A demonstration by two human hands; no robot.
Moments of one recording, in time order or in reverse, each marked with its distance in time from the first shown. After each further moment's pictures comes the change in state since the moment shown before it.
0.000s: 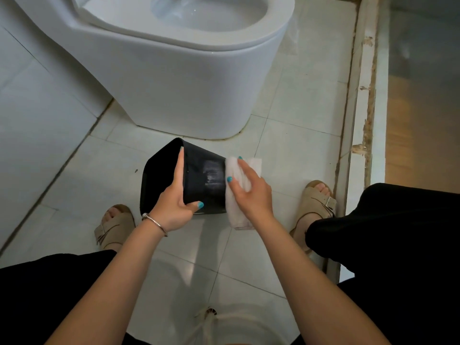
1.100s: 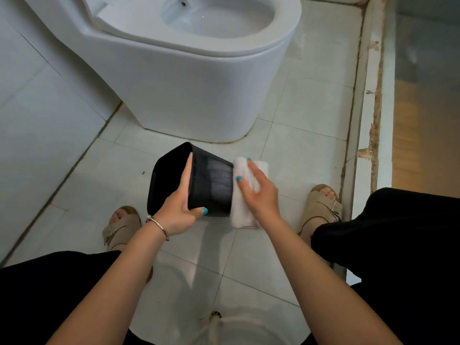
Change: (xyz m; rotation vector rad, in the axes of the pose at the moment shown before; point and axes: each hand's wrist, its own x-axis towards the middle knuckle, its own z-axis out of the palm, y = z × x) left_hand -0.004 -0.005 -0.008 0.031 -0.079 0.019; right_hand 0.003 -0.003 -0.006 0.138 0.004 0.009
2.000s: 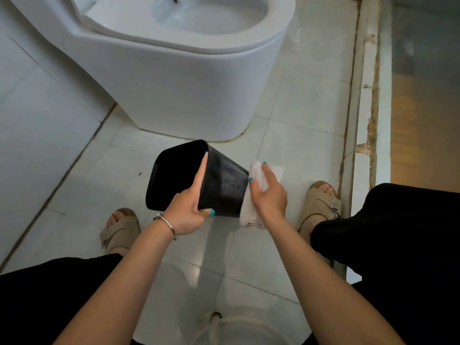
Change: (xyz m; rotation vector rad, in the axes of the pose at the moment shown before) left_hand 0.007 0.019 0.014 0.252 -0.054 0.024; right_hand 0.010 0.022 -0.005 -0.157 0.144 0.168
